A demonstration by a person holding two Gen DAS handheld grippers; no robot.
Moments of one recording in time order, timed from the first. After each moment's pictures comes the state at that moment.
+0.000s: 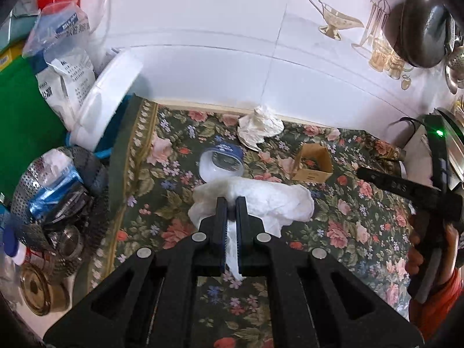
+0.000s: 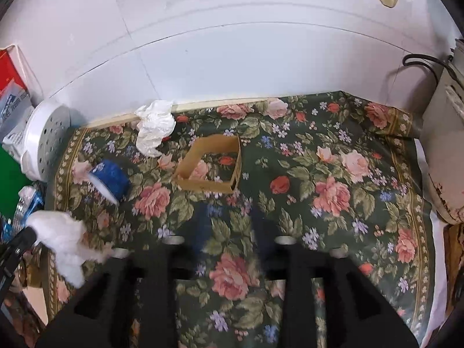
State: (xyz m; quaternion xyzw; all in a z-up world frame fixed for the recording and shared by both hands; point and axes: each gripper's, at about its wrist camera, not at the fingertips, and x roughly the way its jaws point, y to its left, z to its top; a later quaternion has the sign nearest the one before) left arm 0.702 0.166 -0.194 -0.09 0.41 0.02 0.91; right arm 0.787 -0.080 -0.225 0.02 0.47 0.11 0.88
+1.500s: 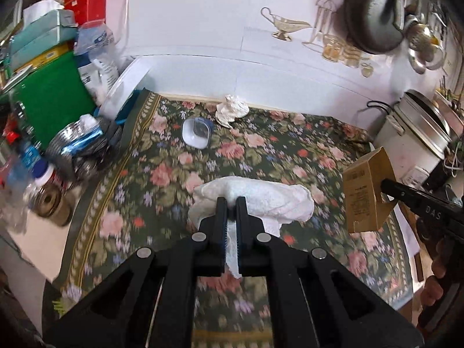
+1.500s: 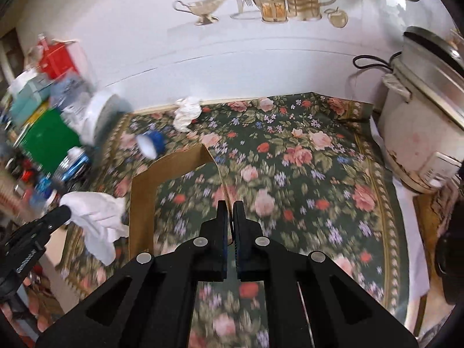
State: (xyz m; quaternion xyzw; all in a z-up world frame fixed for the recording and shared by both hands) left arm 0.556 0.056 -0.158 -0.09 0.39 0.06 0.92; right arm 0.626 -0.156 -0.174 0.02 0.42 0.17 0.89
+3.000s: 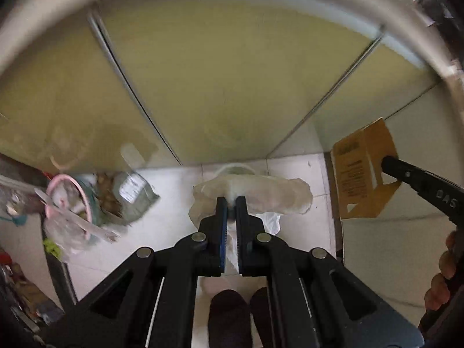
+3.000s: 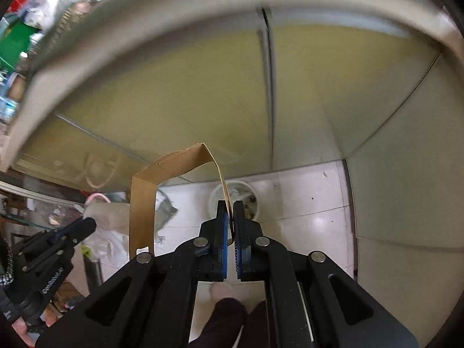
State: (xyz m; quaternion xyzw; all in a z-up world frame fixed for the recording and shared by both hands) left arm 0.318 0.002 -0.488 -0.03 0.62 -0.04 0.78; right arm 0.352 -0.192 -0.468 0.09 0.59 0.06 0.80
